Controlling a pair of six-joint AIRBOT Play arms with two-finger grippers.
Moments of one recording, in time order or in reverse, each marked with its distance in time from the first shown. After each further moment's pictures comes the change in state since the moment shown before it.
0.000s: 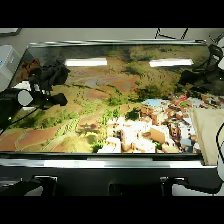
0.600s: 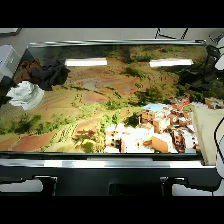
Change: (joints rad) left arm 0.655 -0.323 0.385 -0.152 -0.123 -0.183; right arm 0.000 -0.037 -0.001 0.002 0.005 -0.014
